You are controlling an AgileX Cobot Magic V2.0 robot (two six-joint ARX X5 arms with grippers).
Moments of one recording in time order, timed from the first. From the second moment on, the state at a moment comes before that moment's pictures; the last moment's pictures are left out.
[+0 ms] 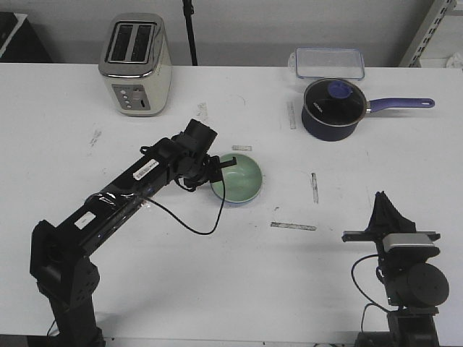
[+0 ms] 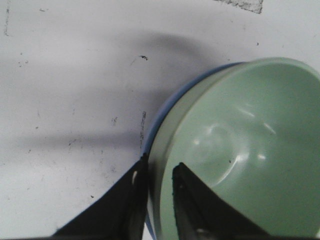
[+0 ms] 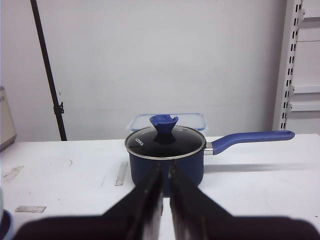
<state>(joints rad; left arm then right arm) -0.55 1.89 1.69 -0.76 0.05 -0.71 0.02 0.43 0.40 0.11 -0.03 0.07</state>
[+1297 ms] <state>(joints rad) -0.38 1.51 1.45 -0.44 0.05 -0.33 0.02 0.43 0.40 0.11 -0.03 0.07</state>
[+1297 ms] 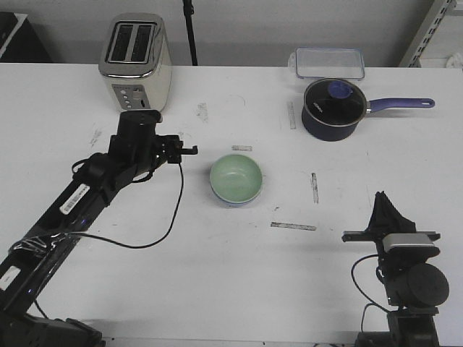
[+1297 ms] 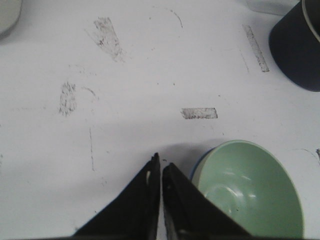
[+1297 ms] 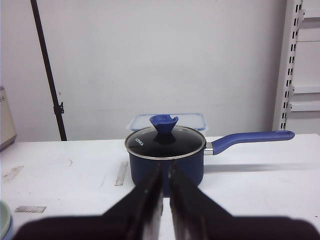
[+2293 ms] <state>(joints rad) -0.03 0.46 0.37 0.21 0.05 0.00 0.02 0.43 0.40 0.11 -0.03 0.07</state>
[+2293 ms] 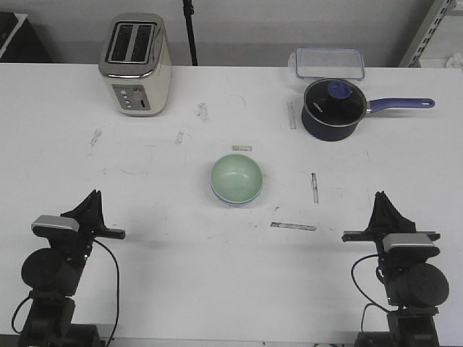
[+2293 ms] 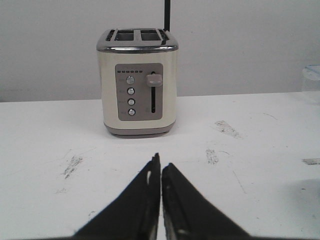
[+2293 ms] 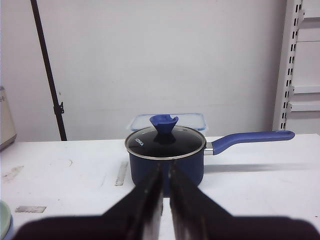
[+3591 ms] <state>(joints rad) -0.03 0.09 0.07 0.22 0.00 0.01 0.02 0.43 0.40 0.11 -0.03 0.07</state>
